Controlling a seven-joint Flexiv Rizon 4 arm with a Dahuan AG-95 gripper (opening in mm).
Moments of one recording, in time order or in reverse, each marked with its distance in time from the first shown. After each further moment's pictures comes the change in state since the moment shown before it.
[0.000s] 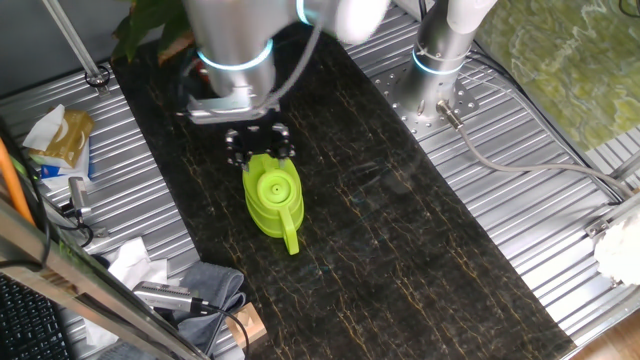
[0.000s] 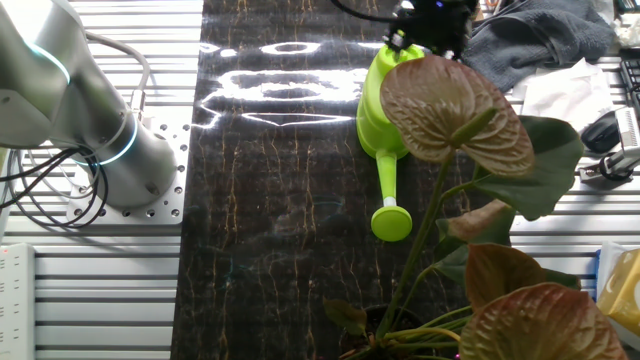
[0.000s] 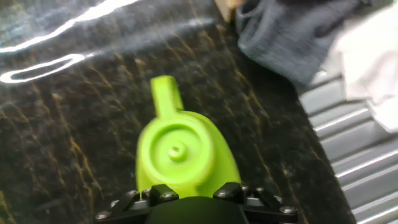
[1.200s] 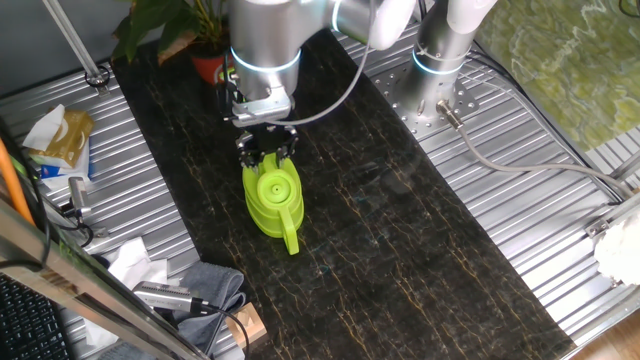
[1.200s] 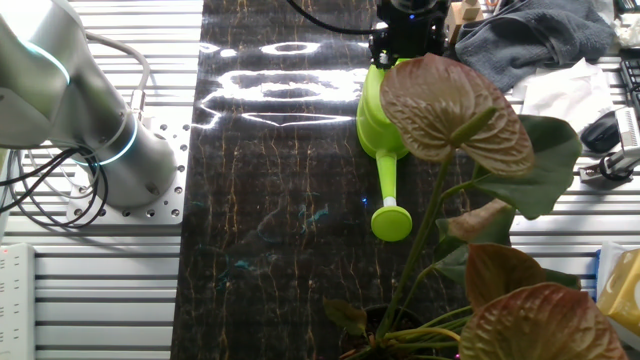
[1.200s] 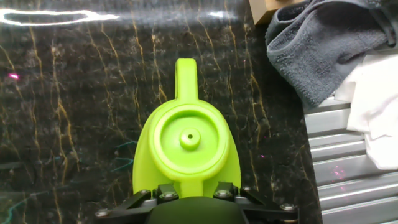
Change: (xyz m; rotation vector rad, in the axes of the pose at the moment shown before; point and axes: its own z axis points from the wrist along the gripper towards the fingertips) arm 0.014 -0.002 0.017 0.093 0.012 -0.212
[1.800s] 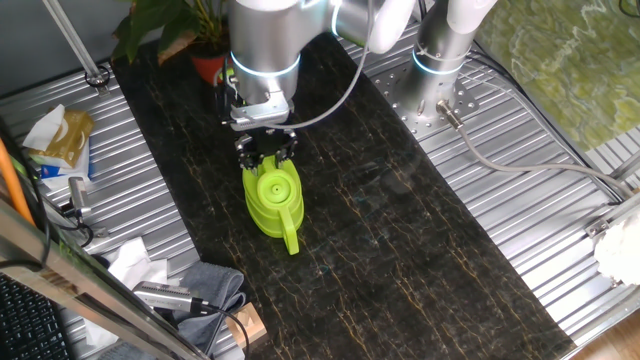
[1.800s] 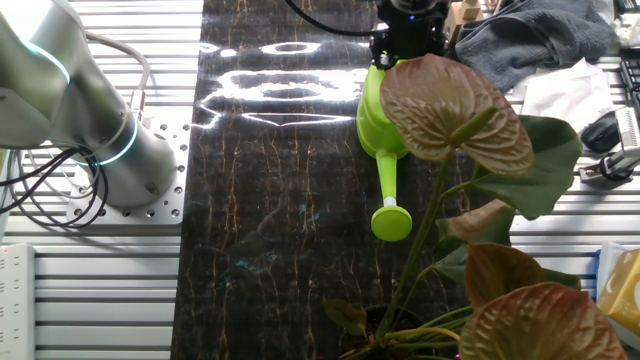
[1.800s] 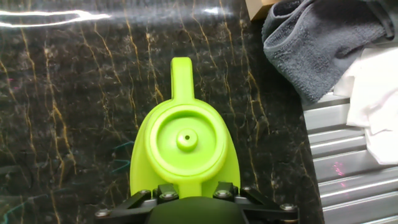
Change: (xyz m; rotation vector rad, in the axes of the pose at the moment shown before) arm -0.001 0.000 0.003 0.005 0.023 0.007
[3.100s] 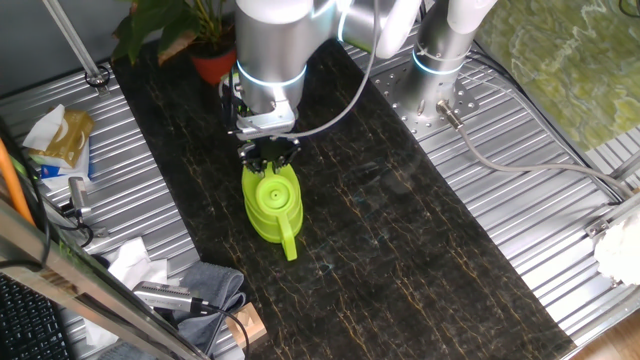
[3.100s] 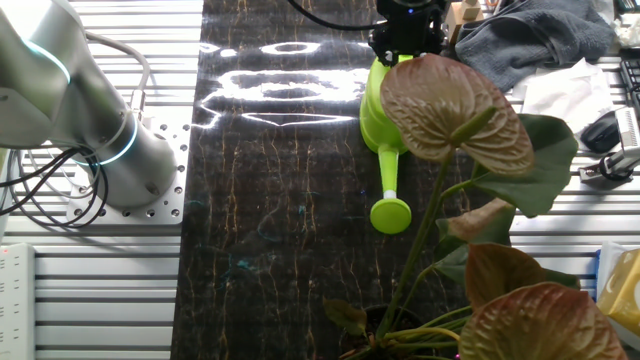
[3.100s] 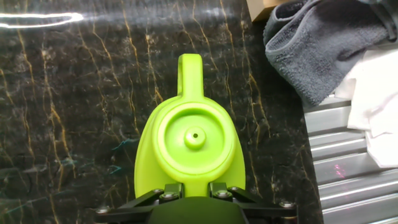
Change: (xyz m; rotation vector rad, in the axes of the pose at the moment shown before) arm -0.009 0.001 0.004 0.009 0.007 0.014
